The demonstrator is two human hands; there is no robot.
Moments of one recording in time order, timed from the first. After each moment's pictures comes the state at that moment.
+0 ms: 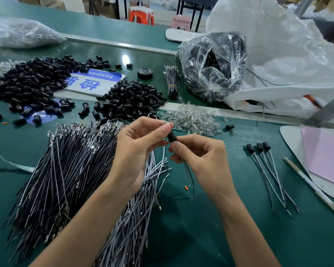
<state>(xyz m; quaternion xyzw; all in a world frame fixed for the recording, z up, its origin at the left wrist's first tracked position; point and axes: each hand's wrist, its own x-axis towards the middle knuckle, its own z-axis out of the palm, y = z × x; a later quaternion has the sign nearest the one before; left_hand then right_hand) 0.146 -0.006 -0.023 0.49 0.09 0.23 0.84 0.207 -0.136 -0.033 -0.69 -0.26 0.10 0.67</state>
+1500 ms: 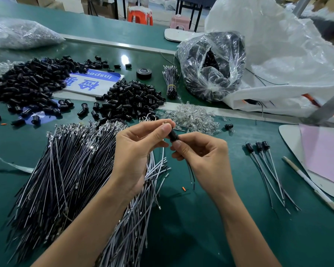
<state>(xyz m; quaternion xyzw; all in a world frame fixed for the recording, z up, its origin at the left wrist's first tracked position) 0.146 -0.012 -0.022 0.50 0.09 0.25 0.82 0.208 -0.137 -0.033 -0.68 -0.29 0.06 0.67</state>
